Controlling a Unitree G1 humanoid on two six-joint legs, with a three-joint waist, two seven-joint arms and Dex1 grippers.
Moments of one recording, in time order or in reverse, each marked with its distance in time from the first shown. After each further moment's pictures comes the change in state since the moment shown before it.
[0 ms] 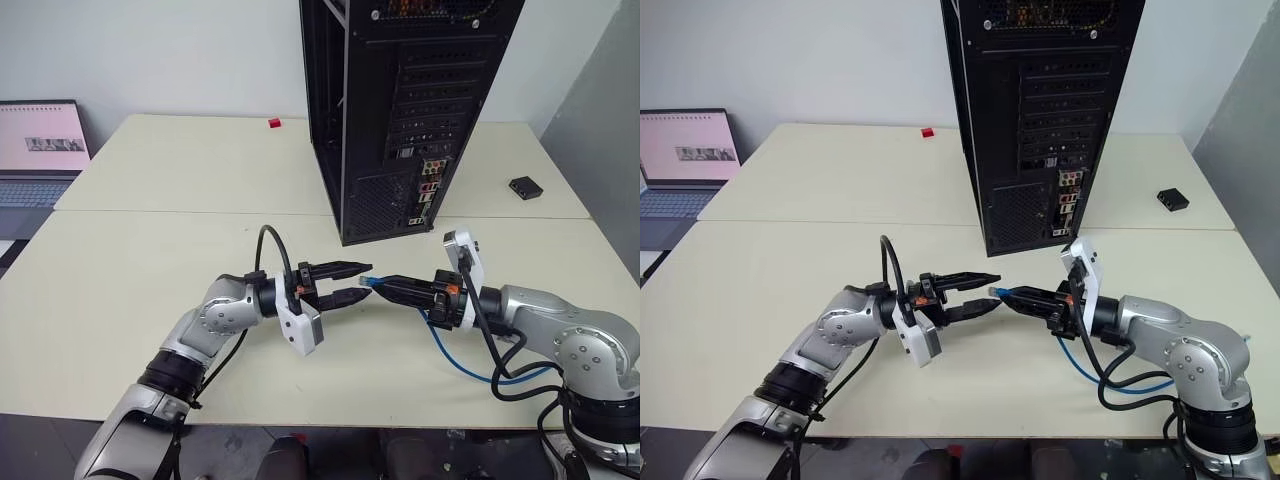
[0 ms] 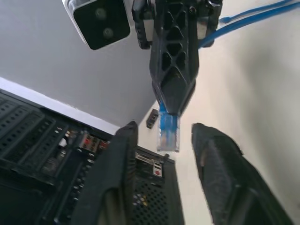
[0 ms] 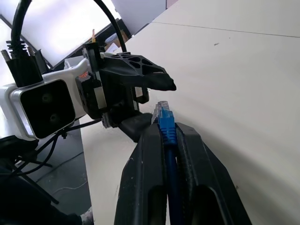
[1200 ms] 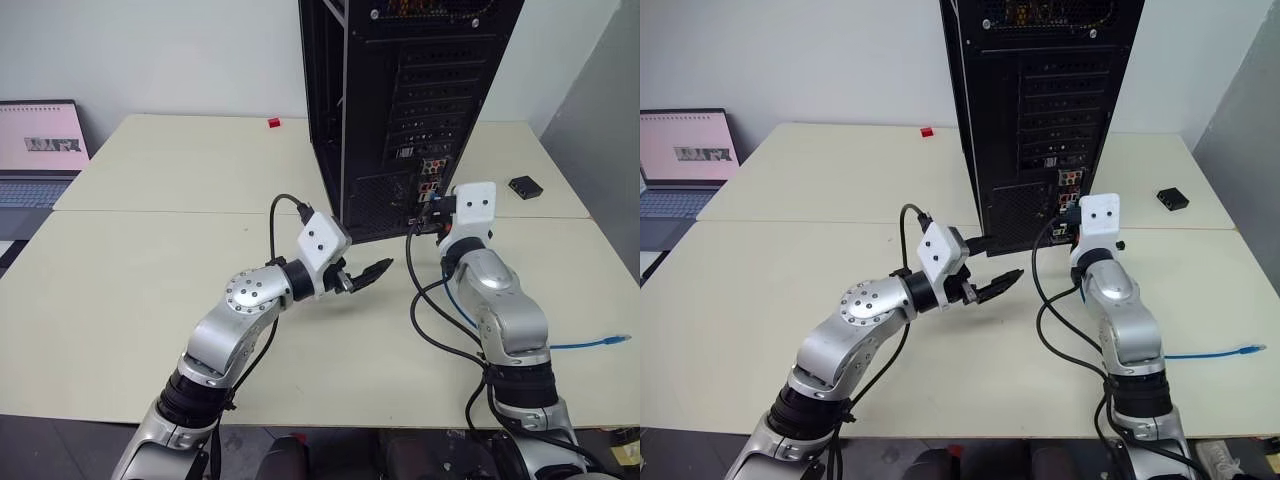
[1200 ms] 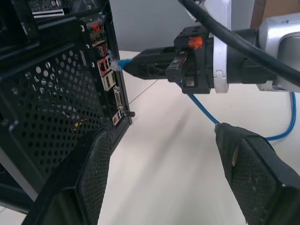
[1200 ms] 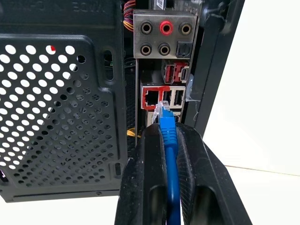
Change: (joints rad) left arm 0.034 -0.178 0.049 -0.589 -0.454 1.414 0.100; right arm -0.156 0.337 0.088 0.304 -0.828 -0.513 -0.619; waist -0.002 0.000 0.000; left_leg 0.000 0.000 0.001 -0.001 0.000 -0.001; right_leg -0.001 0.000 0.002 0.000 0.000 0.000
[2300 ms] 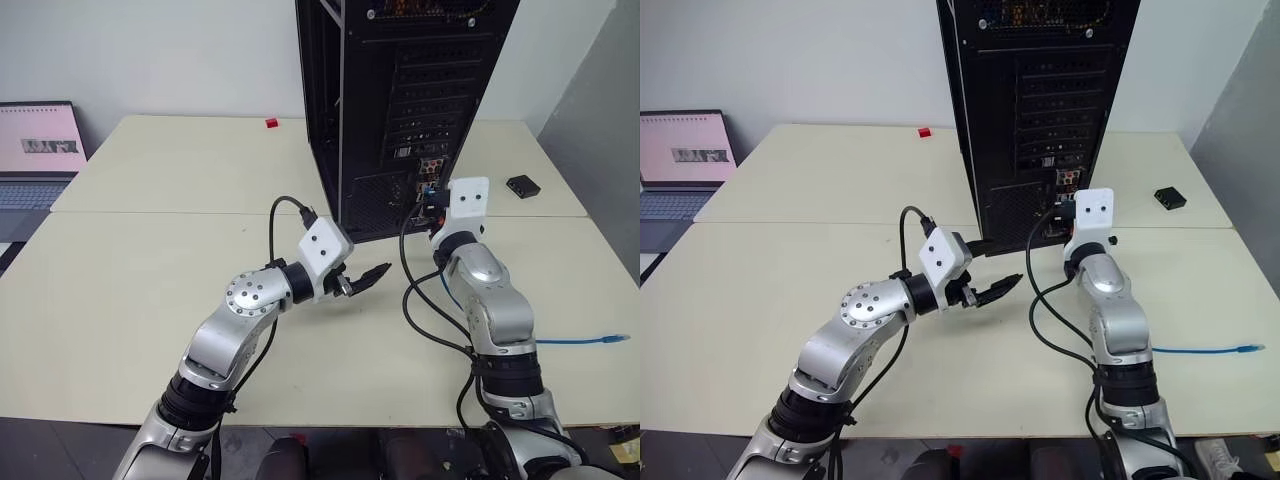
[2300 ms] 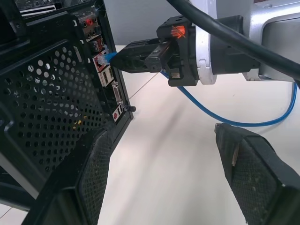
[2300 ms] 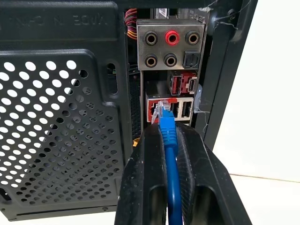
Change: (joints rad) left arm 0.023 0.010 -0.003 -0.001 0.067 -0.013 -0.046; right arm -0.035 0.057 -0.025 0.066 -0.030 -0.046 0.037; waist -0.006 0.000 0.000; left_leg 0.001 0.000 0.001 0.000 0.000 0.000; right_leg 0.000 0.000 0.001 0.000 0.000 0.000
